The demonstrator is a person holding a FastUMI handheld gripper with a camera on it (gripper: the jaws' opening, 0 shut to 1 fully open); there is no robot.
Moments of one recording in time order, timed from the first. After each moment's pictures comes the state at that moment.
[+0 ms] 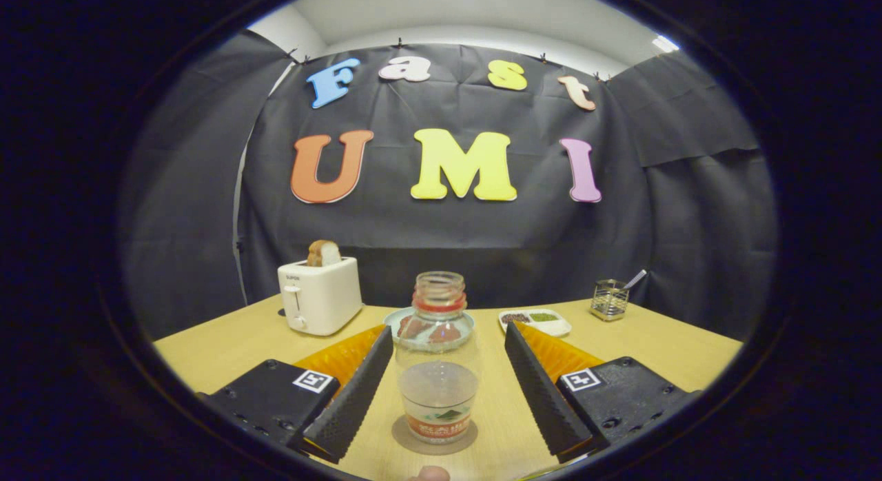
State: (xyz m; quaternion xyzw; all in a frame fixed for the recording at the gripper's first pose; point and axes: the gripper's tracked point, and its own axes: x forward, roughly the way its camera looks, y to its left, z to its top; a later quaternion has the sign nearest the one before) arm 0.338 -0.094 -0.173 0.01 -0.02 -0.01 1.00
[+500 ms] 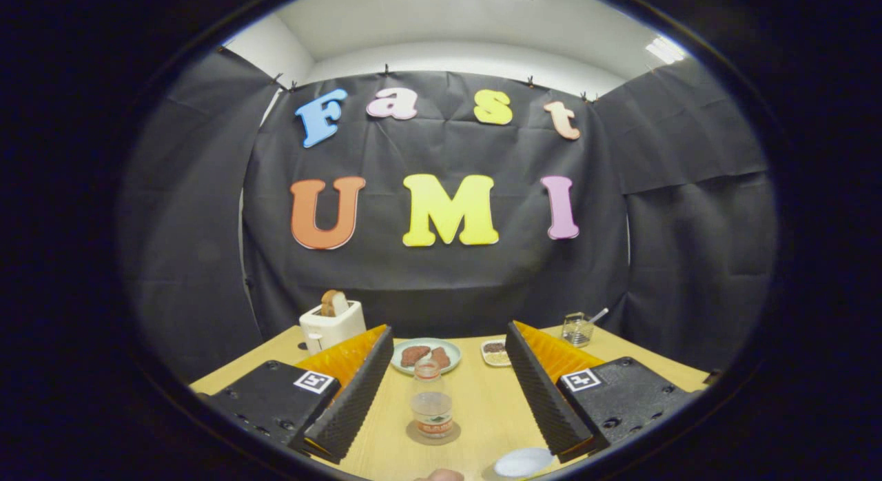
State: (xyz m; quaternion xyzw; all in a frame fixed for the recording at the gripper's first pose) arm 0.224 -0.112 -0.036 0.02 -0.05 -0.04 1.00
